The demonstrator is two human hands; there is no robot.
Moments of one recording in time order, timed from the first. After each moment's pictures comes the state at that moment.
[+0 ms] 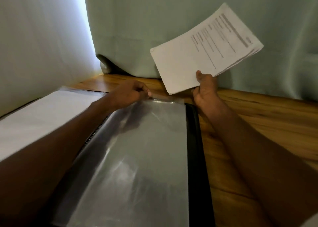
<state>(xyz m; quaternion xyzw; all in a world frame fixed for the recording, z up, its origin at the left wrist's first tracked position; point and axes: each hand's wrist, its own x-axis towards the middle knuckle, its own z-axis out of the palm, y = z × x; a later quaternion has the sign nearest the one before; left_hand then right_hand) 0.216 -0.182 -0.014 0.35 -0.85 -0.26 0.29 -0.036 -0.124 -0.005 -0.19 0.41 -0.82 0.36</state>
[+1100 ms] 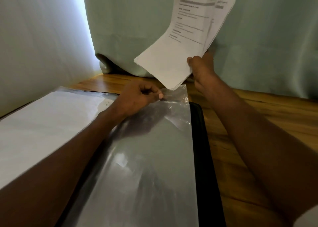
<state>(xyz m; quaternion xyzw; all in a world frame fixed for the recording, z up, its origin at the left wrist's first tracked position) 0.201 -0.167 -0.029 0.25 -0.83 -0.29 0.40 -0.020 -0.142 0.038 -0.38 0.53 -0.73 0.21</state>
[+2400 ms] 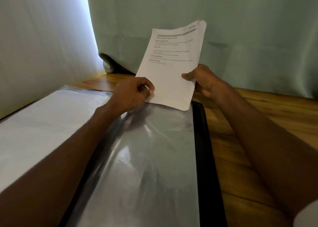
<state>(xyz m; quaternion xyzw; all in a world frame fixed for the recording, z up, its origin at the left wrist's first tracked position) 0.215 -0.181 -0.025 0.36 -0.84 -0.15 0.38 -0.039 -0.133 0.020 -0.46 0.59 -0.56 0.36</state>
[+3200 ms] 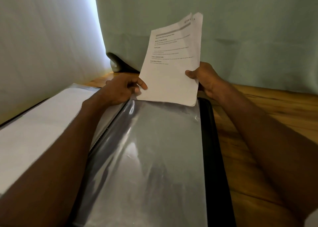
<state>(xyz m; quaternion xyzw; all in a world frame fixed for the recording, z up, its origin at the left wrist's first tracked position) 0.261 -0.194 -0.006 0.38 -0.86 -0.18 0.29 -0.023 -0.133 0.016 -0.49 0.60 -0.56 0.30</state>
